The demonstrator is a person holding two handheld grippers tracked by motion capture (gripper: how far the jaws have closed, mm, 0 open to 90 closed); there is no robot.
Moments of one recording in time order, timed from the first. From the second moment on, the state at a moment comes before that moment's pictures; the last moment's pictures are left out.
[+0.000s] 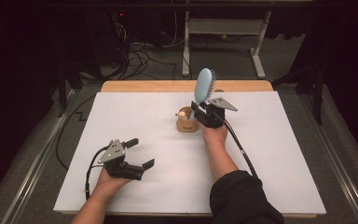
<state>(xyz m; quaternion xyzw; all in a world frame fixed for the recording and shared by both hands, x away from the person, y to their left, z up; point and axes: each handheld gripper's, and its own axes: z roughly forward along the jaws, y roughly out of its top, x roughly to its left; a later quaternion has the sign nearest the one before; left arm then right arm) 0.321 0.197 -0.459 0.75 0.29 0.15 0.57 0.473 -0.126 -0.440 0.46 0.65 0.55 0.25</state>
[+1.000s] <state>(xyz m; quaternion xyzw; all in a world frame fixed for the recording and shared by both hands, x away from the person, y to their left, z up) 0.323 0.196 -0.460 0.76 0.29 0.15 0.57 0.462 -0.127 -0.431 0.44 0.68 0.52 0.27</state>
